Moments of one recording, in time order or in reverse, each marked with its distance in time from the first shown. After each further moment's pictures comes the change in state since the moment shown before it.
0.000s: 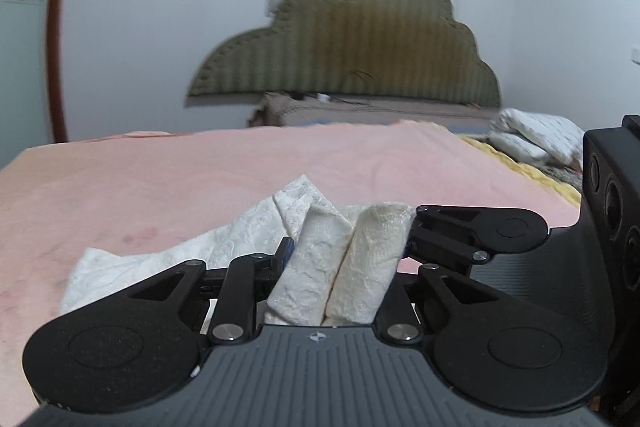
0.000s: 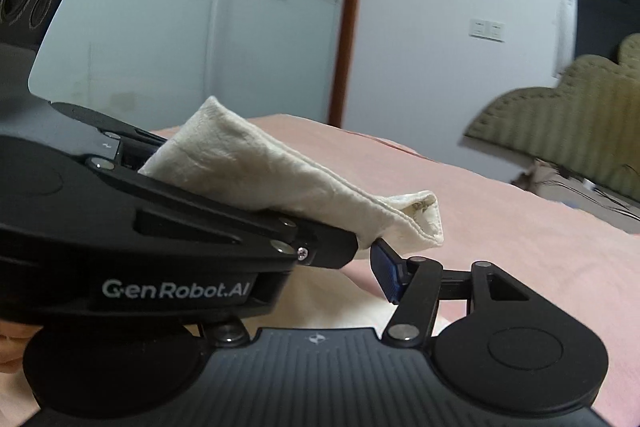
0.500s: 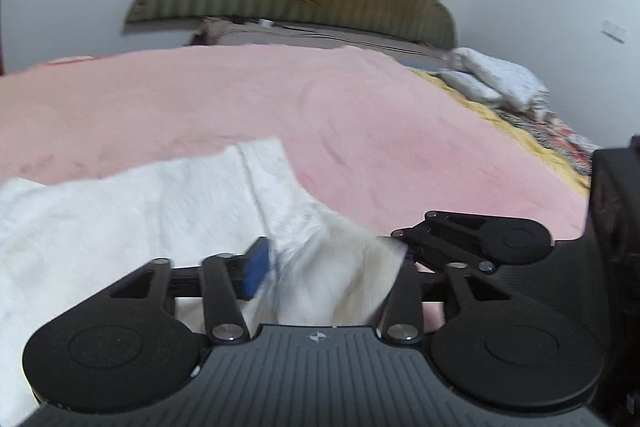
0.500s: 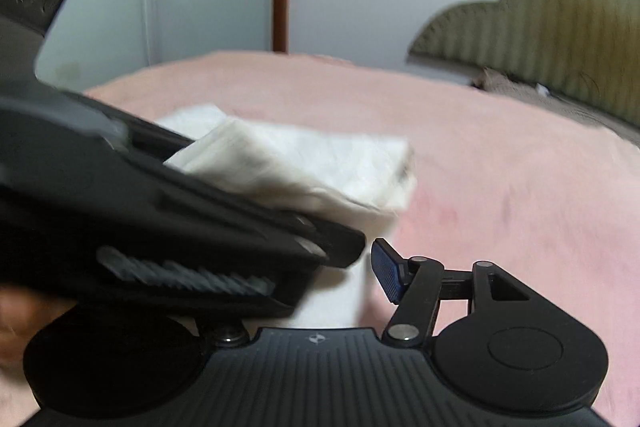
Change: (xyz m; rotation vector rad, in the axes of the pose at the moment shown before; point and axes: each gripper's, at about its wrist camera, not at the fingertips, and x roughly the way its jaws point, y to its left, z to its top) left arm 0.052 -0.026 -0.032 -0.028 0.211 -0.209; right arm -0.013 -0.037 -0.043 0.156 0.202 -0.126
